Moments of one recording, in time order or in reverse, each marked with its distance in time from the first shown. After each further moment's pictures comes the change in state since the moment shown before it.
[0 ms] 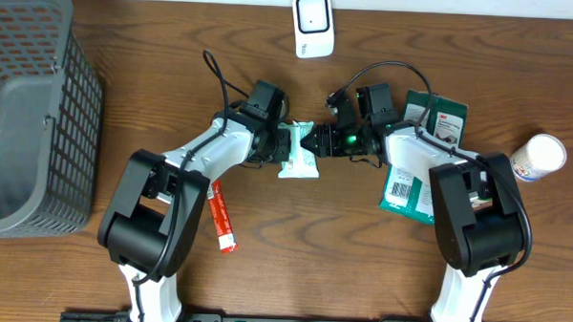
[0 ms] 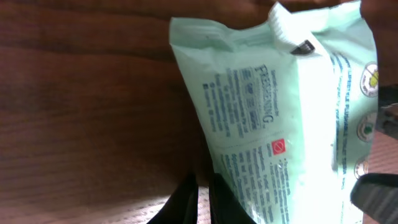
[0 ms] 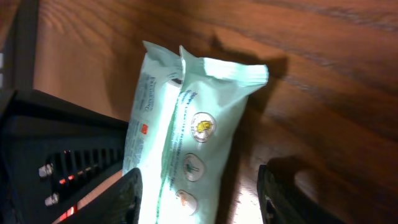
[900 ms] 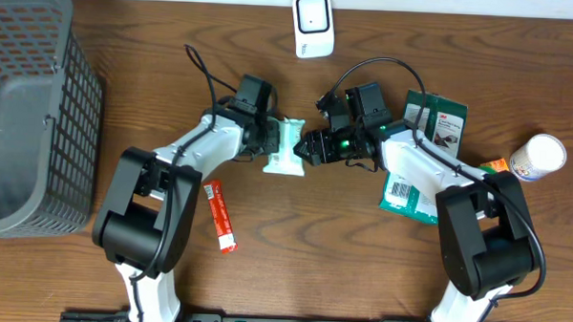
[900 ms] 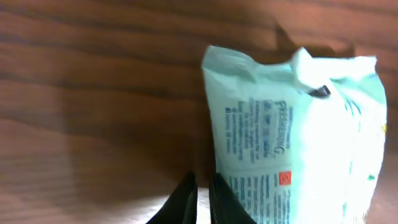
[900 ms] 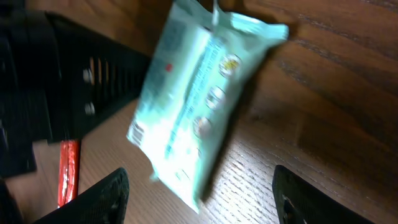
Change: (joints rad) left arm 0.056 0.002 -0.001 0.037 -0.046 0.000; right arm 0.066 -0.118 -0.001 -0.136 0.106 -0.076
